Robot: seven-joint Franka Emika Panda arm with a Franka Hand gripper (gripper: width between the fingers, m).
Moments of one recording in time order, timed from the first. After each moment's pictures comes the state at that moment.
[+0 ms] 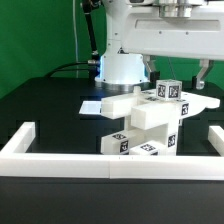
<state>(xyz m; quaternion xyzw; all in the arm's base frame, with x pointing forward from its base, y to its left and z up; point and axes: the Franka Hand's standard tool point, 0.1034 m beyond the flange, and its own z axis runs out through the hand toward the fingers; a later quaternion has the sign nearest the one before) 0.595 0.053 0.129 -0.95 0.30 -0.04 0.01</state>
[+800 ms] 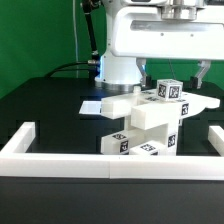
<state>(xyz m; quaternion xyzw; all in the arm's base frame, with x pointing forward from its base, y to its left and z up) 0.595 0.043 0.126 -1.00 -0.01 -0.05 -0.01</state>
